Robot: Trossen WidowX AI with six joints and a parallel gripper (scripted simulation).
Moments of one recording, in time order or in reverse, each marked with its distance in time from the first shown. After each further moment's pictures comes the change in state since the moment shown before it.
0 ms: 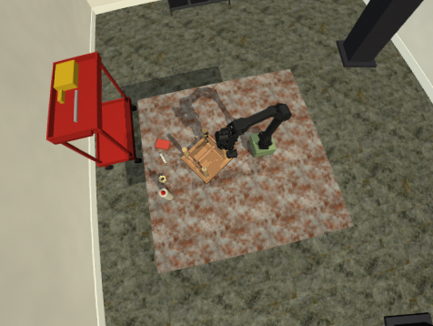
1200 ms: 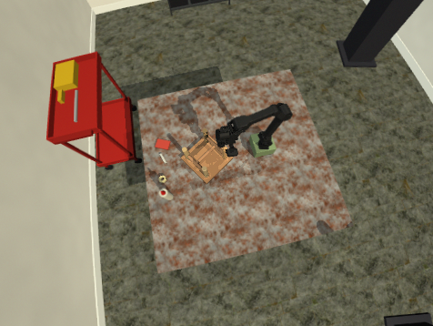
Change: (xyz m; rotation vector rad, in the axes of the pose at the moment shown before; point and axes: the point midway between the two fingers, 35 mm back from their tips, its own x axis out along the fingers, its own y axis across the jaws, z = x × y) arm -0.022 0.000 0.006 -0.002 -0.021 0.003
